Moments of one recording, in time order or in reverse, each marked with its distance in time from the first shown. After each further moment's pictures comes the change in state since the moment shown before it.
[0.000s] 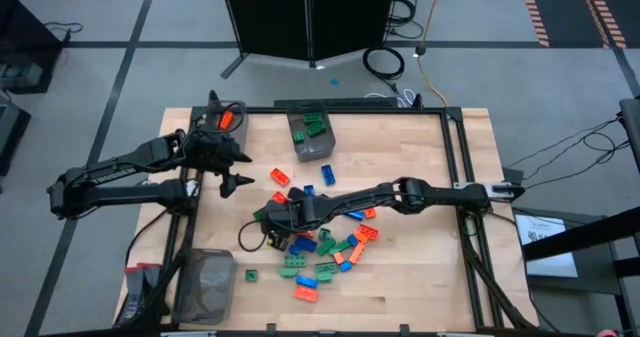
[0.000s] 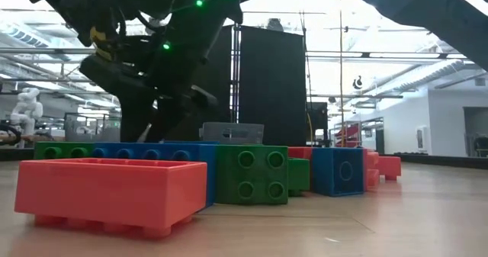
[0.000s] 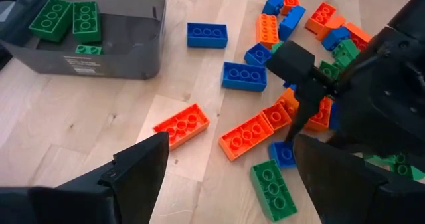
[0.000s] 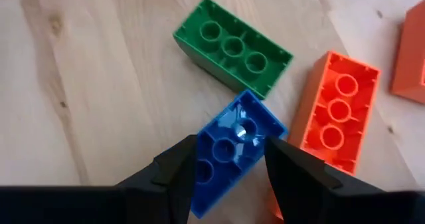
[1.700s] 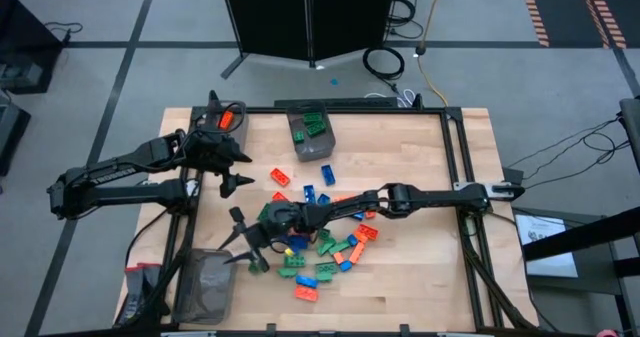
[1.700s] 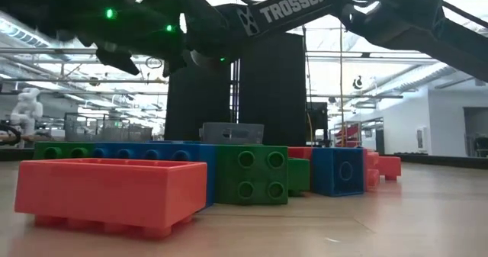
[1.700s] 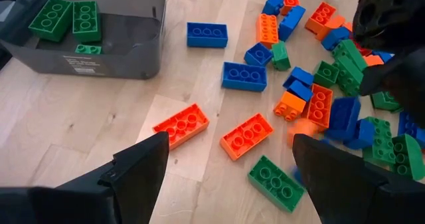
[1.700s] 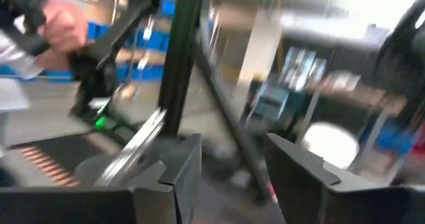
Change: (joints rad) left arm 0.000 0.000 0.000 0.000 0.000 -0.001; right arm -0.020 0.179 0.001 1.330 -0.732 -0.626
